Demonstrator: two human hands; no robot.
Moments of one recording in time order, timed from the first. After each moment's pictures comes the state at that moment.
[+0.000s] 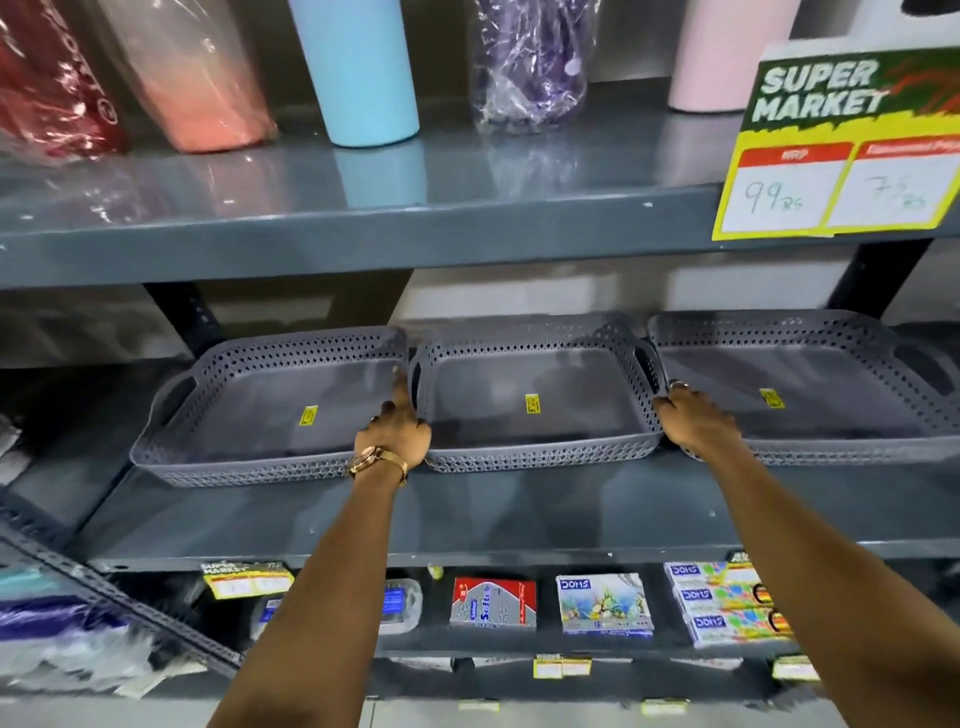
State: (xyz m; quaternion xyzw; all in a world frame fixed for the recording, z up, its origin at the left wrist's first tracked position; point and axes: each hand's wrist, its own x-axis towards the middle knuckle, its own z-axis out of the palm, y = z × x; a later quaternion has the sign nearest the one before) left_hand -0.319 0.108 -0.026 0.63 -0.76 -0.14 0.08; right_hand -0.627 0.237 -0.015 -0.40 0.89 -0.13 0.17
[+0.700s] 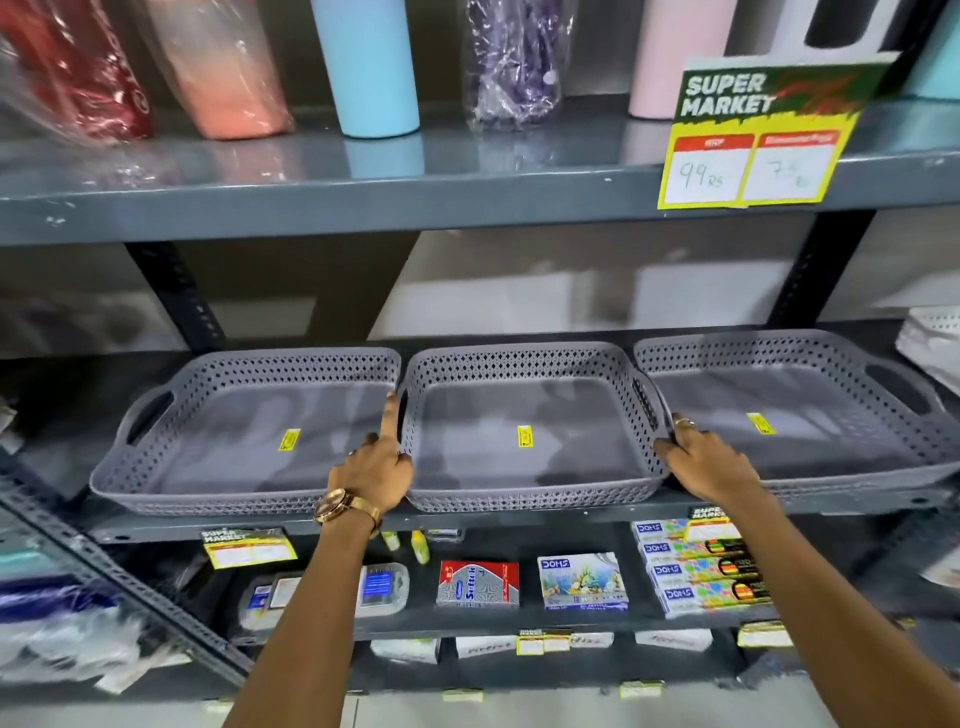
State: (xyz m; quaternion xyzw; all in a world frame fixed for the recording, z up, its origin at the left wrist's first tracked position) left_hand -0.271 0.186 -0.034 0.58 -0.80 -0.14 0.08; right_hand -0.600 0.340 -0.030 -0.42 0.88 -0.15 0.16
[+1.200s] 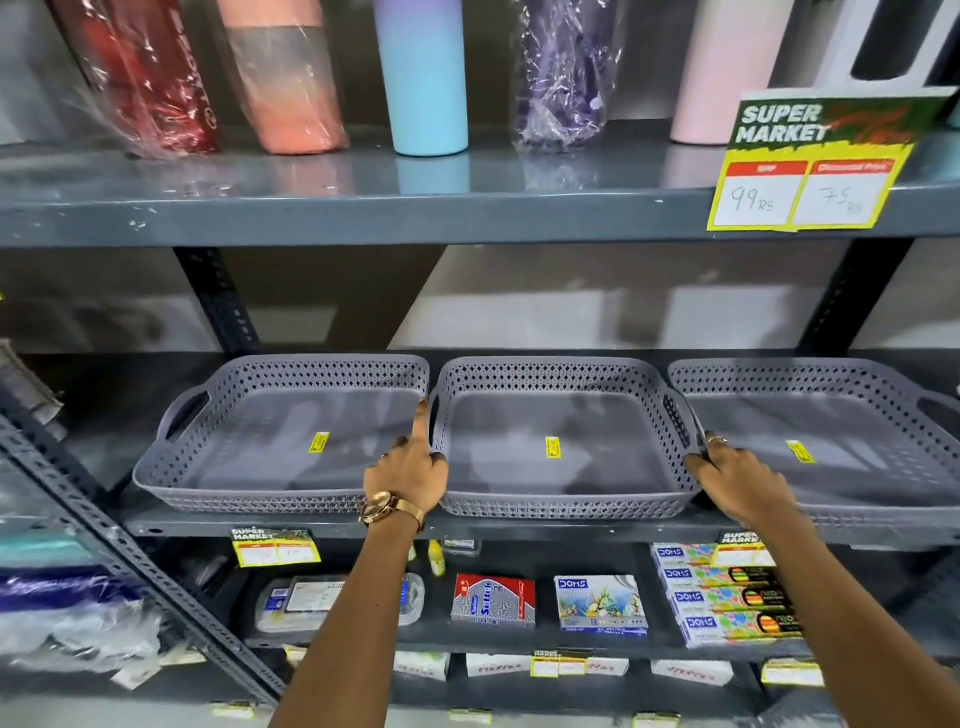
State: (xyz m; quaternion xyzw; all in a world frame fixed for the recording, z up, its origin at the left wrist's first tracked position) left_hand -0.281 0.188 -0.033 0.61 -0.77 -0.12 0.12; right_hand -0.607 0.334 -0.035 -0.42 0.89 -0.12 0.12
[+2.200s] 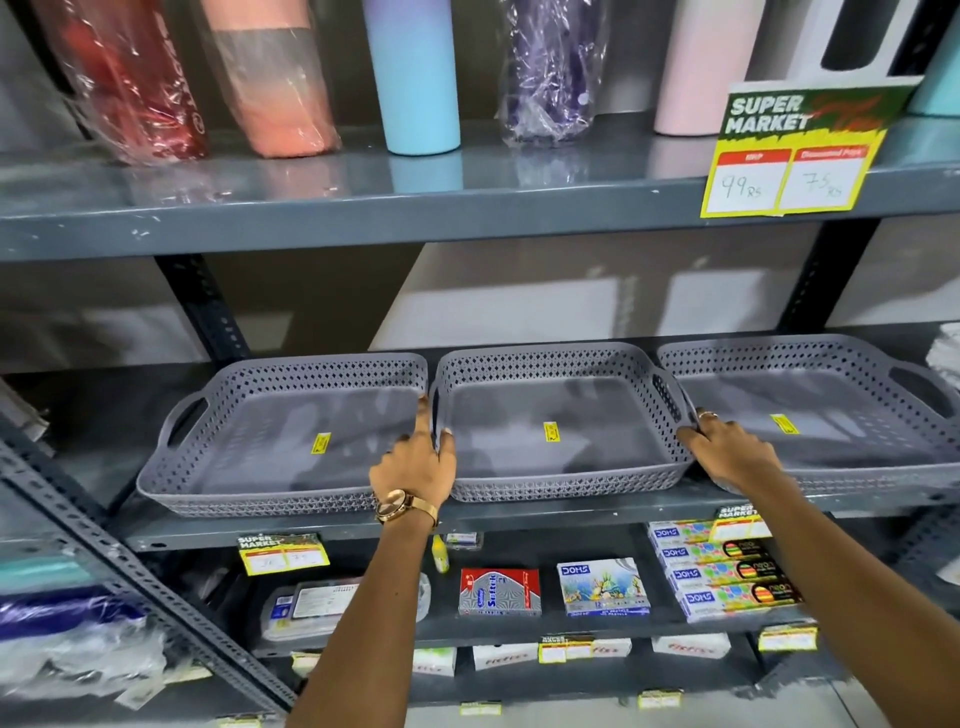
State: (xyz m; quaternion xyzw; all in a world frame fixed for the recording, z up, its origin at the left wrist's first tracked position) left_hand -0.282 0.189 -0.034 0.62 -0.76 -0.10 0.17; right_hand -0.595 0.329 -0.021 -0.39 0.90 -0.12 0.13
